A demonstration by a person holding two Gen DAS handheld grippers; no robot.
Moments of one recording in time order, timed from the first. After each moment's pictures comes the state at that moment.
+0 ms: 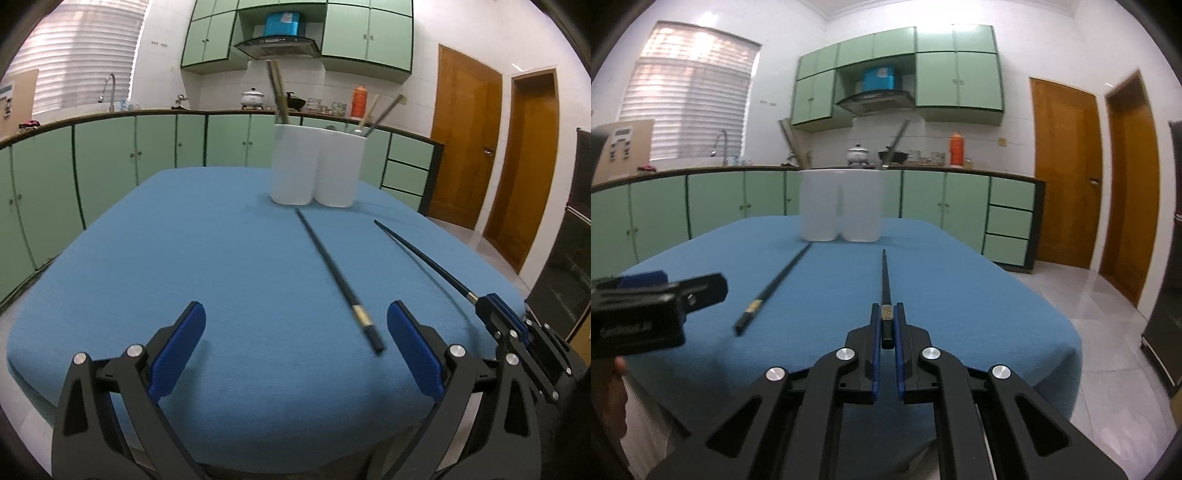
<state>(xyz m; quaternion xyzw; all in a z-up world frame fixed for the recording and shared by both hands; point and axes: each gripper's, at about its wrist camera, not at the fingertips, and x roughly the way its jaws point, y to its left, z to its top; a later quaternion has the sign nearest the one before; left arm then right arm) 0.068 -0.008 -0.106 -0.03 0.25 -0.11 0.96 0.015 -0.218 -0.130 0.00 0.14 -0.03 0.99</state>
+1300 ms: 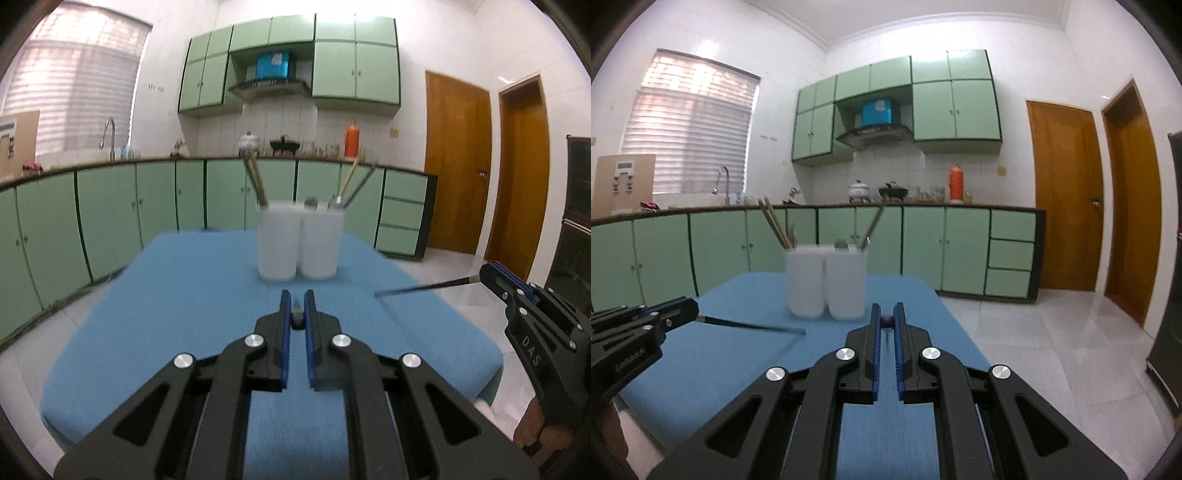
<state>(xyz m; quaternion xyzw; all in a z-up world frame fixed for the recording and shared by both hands) 0.060 -0.036 -0.032 -0.01 0.16 -0.10 0.98 0.025 -0.249 -0.043 0.01 0.08 0.00 1.00</state>
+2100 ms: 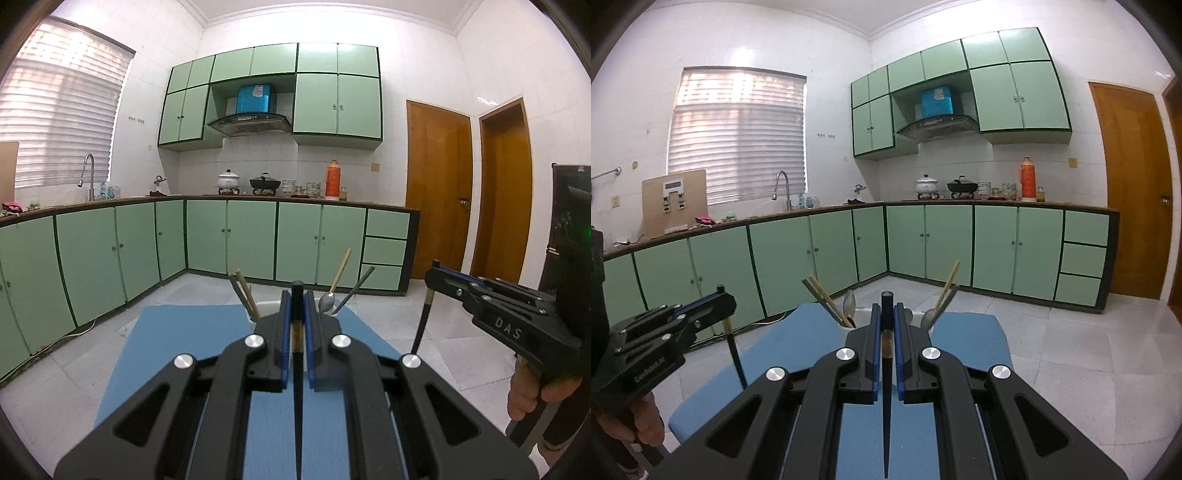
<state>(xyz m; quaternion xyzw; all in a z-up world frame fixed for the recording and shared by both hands) 0.115 -0.034 0.079 -0.01 0.11 -0.14 0.98 0.117 -0.253 0.088 0.02 0.12 0.14 0.98</state>
